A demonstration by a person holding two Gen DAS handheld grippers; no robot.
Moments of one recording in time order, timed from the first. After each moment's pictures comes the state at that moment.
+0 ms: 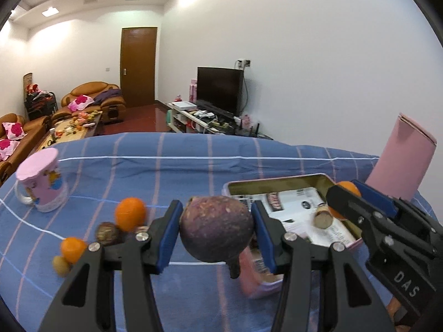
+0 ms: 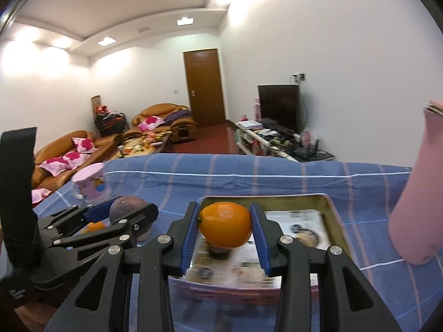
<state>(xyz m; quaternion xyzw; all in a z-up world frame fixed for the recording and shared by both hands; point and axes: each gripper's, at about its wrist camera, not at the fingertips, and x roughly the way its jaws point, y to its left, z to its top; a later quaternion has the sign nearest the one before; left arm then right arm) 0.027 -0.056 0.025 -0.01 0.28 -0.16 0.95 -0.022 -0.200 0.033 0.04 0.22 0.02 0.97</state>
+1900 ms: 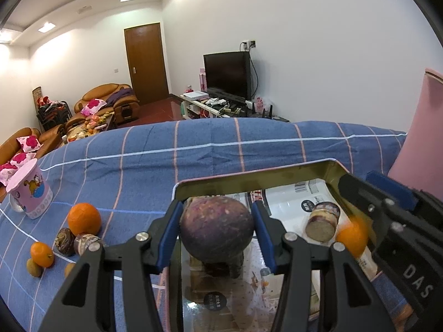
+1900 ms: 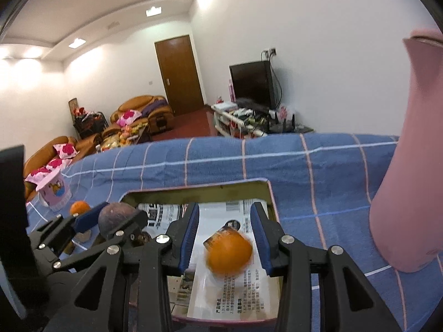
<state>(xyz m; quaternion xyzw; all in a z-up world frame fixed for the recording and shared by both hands) 0.058 -0.149 -0.003 0.06 0.30 -0.10 0.95 0.016 -0.278 0.004 0.08 0.26 -0.02 0.96</state>
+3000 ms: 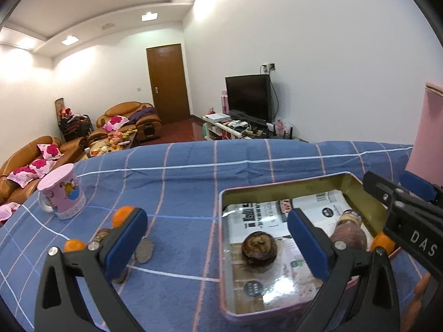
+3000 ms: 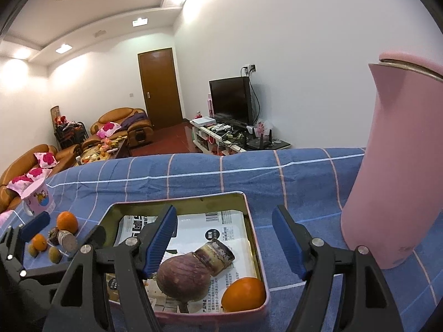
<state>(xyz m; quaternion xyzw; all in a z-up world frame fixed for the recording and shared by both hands) 0.025 -0.115 0.008 0.06 0.23 -0.05 0.97 0.000 -0.277 0.013 0.06 0.23 -0.08 0.97</state>
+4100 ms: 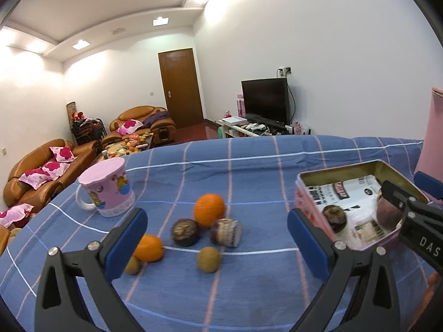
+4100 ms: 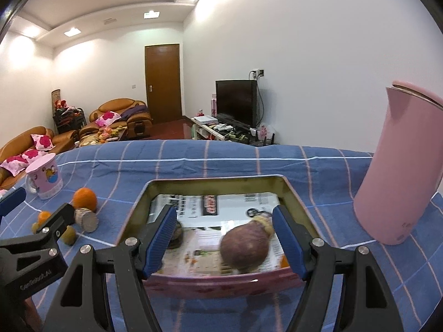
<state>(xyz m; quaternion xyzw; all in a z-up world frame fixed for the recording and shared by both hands) 0.008 -0.010 0.008 0.07 0.22 -0.02 0.97 -0.022 -0.191 0.007 0.02 0.23 -0.09 0.97</state>
